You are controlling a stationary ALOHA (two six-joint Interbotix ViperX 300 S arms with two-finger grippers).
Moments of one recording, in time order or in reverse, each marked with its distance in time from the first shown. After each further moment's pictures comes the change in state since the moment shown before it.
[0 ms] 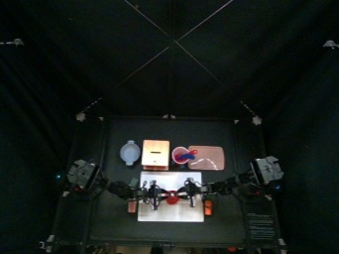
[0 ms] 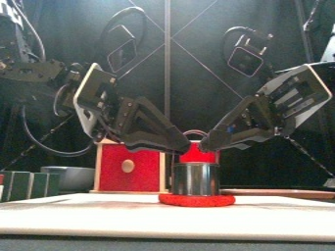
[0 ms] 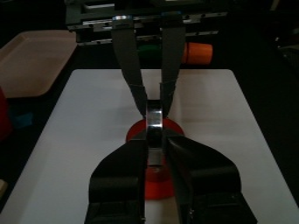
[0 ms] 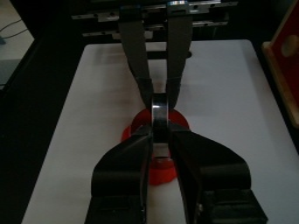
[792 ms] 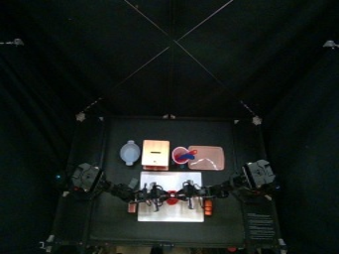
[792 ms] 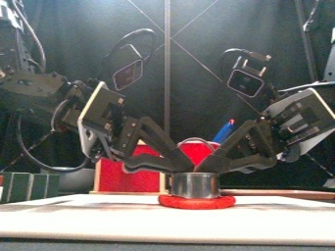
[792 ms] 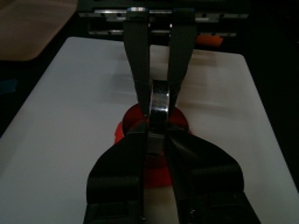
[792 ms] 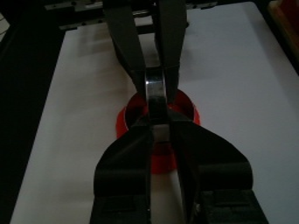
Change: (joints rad) left arm -0.031 0.110 -0.040 -0.071 0.063 -0.086; right arm 0.078 0.152 0.000 0.183 -0.025 -0.002
